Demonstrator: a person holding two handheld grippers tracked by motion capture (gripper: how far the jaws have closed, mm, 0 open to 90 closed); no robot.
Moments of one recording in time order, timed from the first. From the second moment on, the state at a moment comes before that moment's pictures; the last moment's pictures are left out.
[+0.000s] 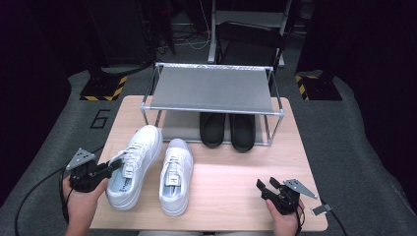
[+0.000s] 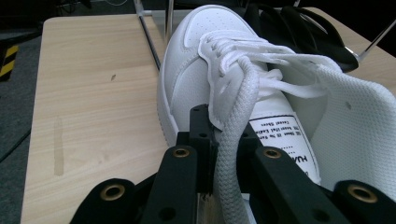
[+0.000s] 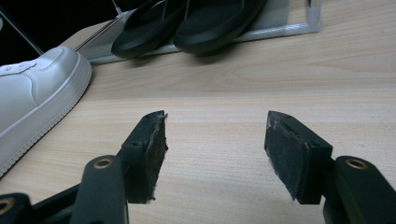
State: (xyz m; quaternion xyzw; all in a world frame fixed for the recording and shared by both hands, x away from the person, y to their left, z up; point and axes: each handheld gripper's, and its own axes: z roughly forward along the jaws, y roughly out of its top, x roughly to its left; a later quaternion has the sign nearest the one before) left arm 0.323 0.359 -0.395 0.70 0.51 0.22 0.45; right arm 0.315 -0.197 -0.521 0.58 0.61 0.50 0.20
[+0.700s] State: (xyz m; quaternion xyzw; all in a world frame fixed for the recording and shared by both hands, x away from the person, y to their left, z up) left arm 0.330 0.356 -0.381 0.70 0.50 0.20 0.46; right arm 0.318 -0.199 -0.522 0.58 0.61 0.51 0.20
